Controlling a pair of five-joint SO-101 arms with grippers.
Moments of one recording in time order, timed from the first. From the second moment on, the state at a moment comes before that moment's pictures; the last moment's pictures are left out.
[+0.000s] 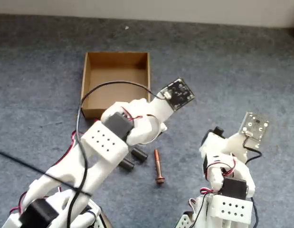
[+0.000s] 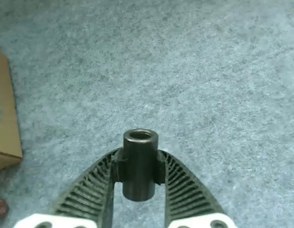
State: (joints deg) left arm 32.4 -23.3 28.6 59.2 -11.7; right arm 4.9 -81.1 75.5 54.5 -12.5
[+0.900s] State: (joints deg) left arm 17.2 -84.9 72.8 28.7 18.6; right arm -34.9 -104.2 95.7 32.2 -13.4
